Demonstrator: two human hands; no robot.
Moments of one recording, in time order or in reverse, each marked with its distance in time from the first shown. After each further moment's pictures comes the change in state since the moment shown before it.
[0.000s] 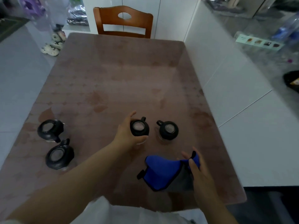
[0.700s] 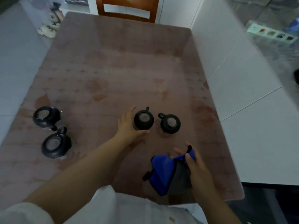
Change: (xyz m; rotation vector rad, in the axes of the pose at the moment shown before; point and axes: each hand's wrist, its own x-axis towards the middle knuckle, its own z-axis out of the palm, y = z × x) left_hand 0.015 -0.021 0.022 0.188 0.054 -0.054; right_hand 0.007 0.002 0.002 -0.027 -0.066 0.056
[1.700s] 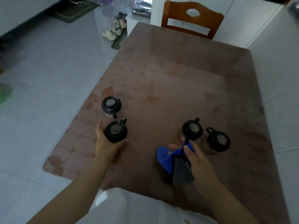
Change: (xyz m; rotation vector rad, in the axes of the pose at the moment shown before) left_hand -0.113 -0.135 -0.114 -0.344 0.624 -0.359; right_hand 0.012 -0.015 0.125 -0.001 -0.369 0.006
